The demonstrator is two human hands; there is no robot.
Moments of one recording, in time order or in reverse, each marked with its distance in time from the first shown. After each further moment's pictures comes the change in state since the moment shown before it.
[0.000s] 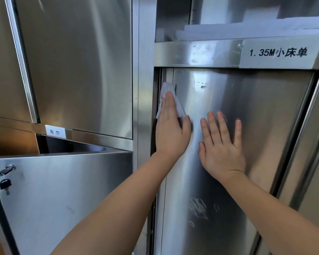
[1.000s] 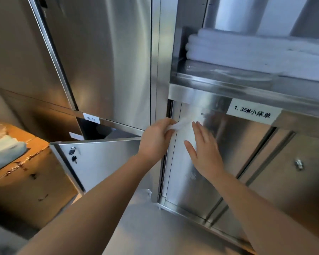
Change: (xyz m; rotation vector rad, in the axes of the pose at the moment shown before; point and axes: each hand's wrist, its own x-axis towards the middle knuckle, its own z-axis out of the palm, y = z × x) left_hand 0.051 0.109 -0.164 0.170 -0.402 -0.241; right_hand 0.118 0.010 -0.164 0.860 -0.757 0.272
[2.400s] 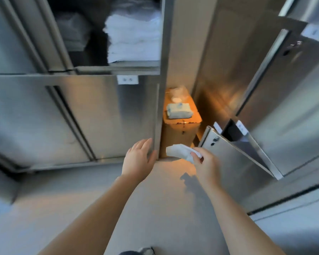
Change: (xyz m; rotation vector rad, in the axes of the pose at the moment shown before) left_hand -0.321 0.068 -0.330 0.580 0.407 -1.062; right_hand -0.080 -0.364 -0.042 0.677 -0.556 -0.370
